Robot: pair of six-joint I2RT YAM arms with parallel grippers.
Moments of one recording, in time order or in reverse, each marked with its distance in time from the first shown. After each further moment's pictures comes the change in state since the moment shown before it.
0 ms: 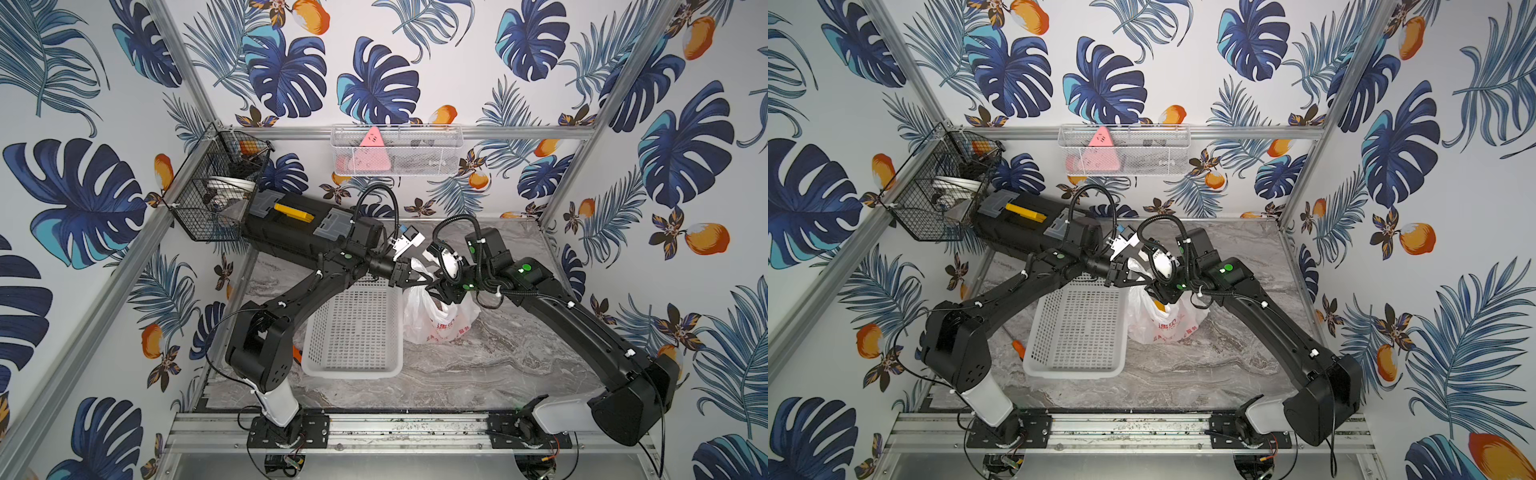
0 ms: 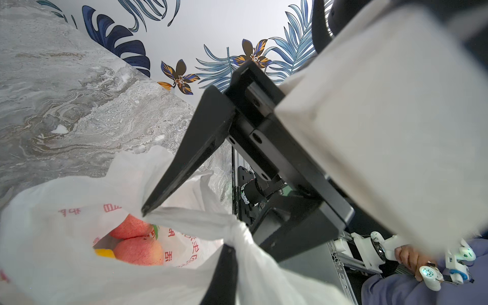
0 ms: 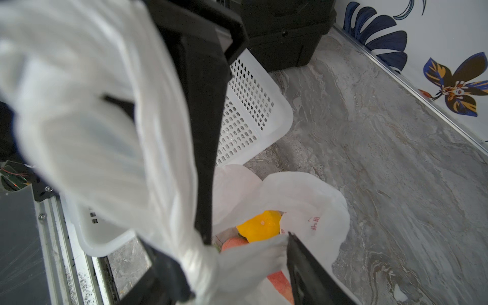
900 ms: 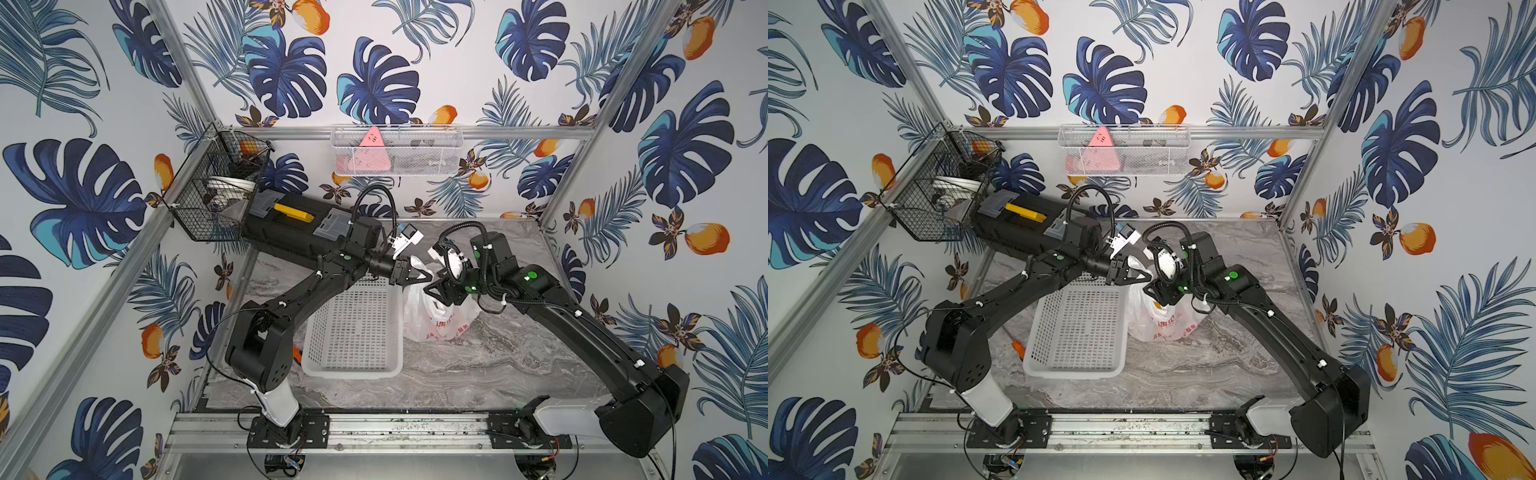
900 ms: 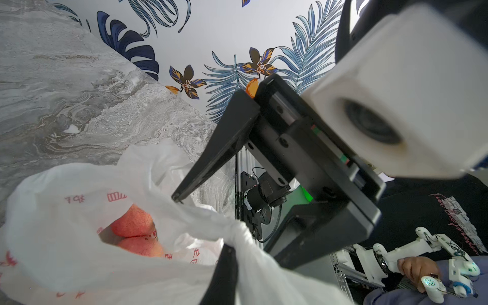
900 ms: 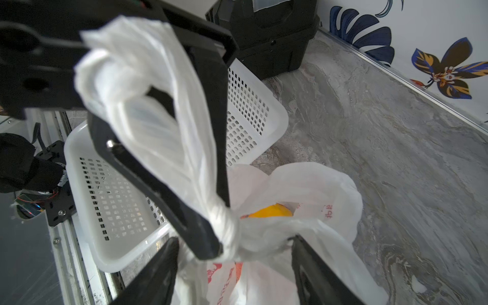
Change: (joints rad) left arm 0.008 -0.001 -0.020 0.063 -0.019 -0.068; right arm 0.001 -0.060 -0.058 0.055 0.030 0.112
